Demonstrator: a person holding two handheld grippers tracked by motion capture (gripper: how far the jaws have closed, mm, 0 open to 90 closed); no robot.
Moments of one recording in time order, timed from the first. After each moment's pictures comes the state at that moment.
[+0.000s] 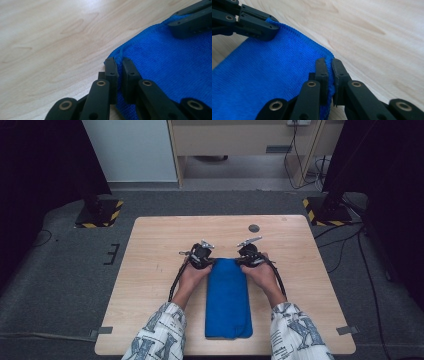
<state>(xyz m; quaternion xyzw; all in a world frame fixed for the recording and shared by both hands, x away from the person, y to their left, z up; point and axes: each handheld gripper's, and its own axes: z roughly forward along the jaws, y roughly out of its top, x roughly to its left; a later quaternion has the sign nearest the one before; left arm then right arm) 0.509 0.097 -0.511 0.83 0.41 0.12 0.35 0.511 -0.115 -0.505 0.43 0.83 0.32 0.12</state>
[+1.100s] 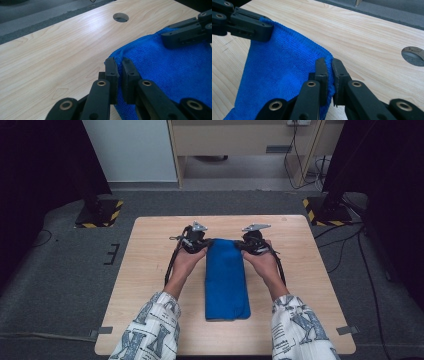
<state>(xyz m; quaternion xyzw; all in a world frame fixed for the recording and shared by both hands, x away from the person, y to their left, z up) 0.521 0.114 -0.444 0.80 0.39 0.17 0.42 0.522 -0.120 -0.455 0.42 0.79 0.42 0.16</state>
